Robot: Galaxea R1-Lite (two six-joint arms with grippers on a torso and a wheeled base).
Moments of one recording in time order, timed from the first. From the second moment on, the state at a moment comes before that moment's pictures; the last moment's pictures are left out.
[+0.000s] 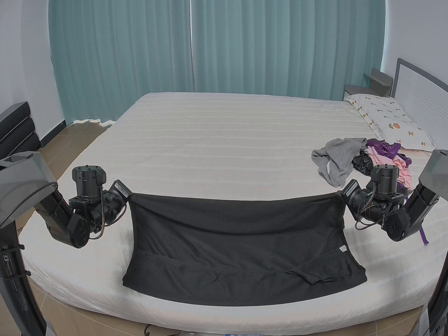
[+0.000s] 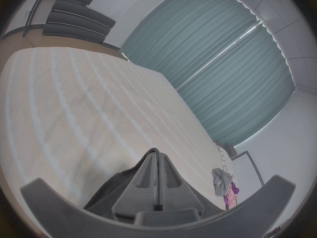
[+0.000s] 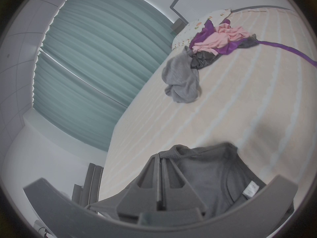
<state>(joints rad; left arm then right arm) -0.09 2.13 -0.76 -0.95 0.01 -0.90 0.11 2.12 -0.72 -0.97 0.06 0.92</state>
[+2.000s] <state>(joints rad) -0.10 2.35 -0.81 -0.88 -0.01 -0.81 -0.03 2.31 -0.63 -1.06 0.25 0.77</state>
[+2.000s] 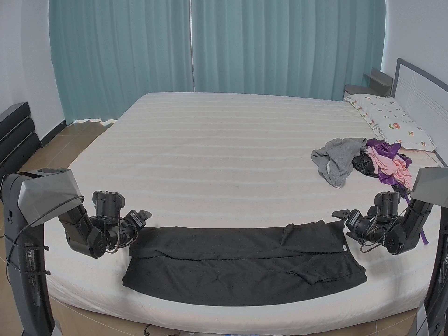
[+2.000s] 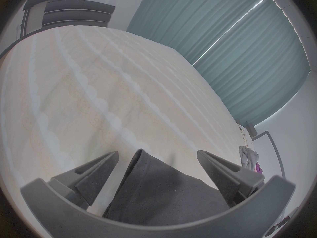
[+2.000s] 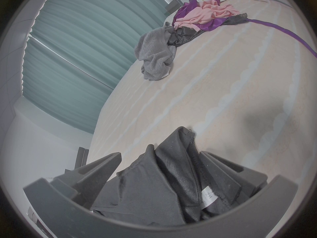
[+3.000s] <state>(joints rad) -0.09 2.35 -0.83 -0.88 0.01 -0.90 -0.05 2.42 -0.75 -1.06 0.23 0.75</state>
